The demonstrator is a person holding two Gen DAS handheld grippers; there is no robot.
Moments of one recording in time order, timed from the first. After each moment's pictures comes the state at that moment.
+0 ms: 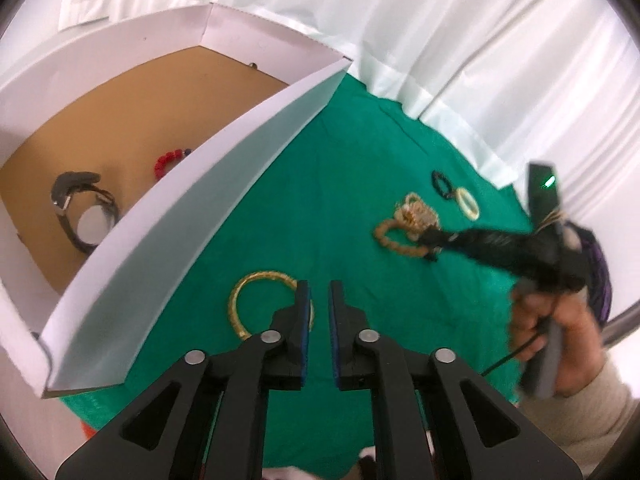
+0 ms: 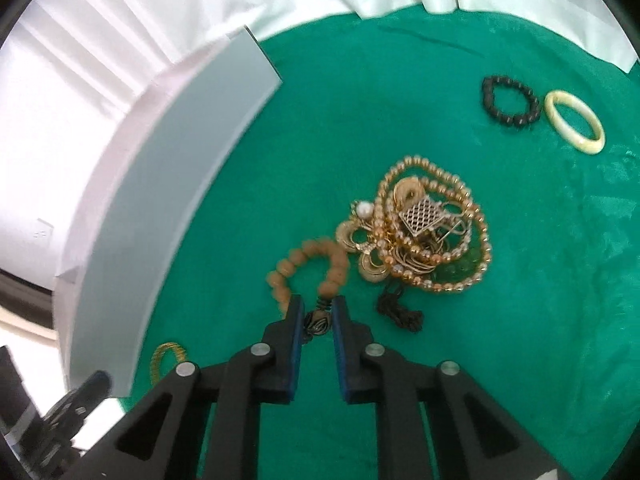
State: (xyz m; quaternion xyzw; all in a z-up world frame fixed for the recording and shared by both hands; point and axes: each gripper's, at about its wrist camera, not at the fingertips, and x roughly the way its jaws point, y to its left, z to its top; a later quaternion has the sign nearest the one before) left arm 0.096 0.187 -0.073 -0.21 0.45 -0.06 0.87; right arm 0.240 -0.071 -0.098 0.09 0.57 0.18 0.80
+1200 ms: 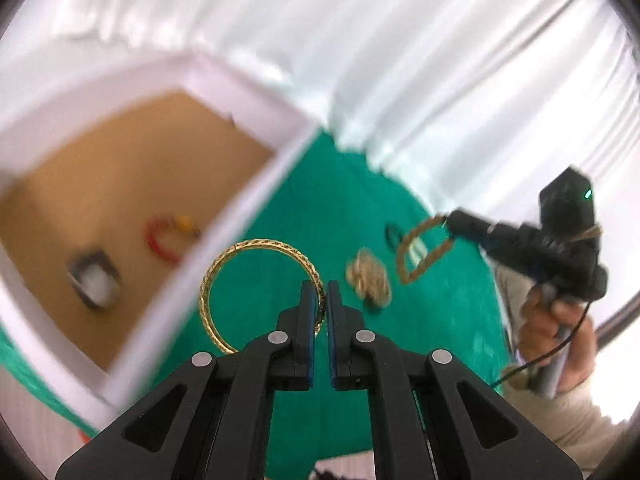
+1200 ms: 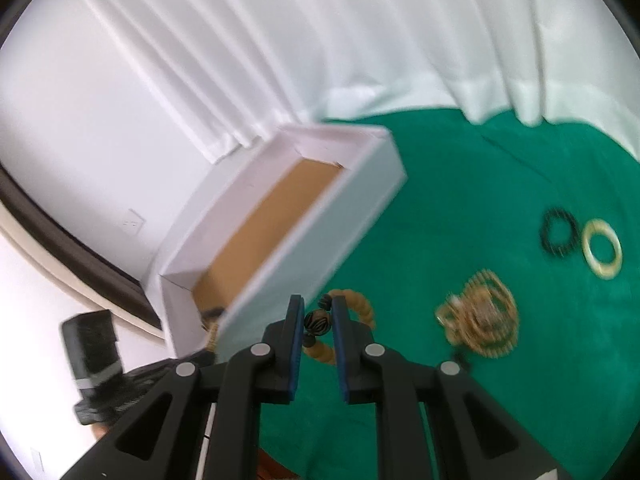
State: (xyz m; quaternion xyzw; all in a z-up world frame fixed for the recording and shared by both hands) left arm 0.111 0.227 0.009 -0.27 0.38 -0.09 0.88; right arm 0.229 -0.042 0.046 0.10 0.47 0.34 0.81
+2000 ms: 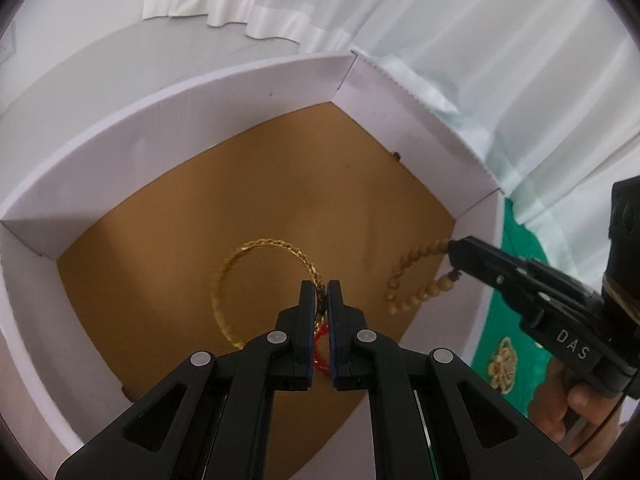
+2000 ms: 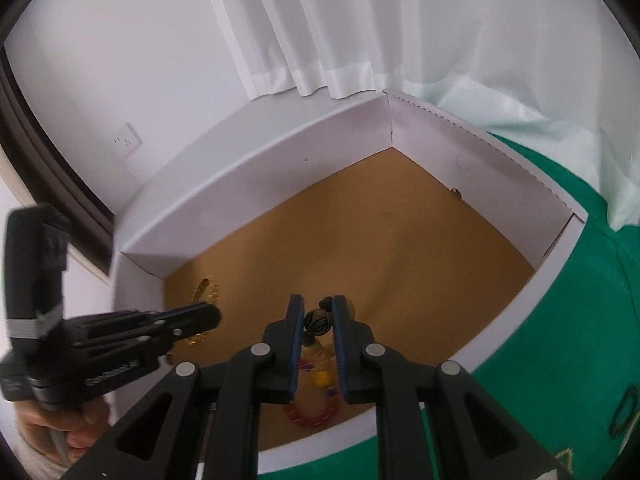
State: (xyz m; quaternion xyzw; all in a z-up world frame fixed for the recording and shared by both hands) left arm 0.211 0.348 -0.055 -0.26 0.45 0.11 0.84; right arm 0.305 0.186 -0.026 -0.09 0.46 0.41 0.79
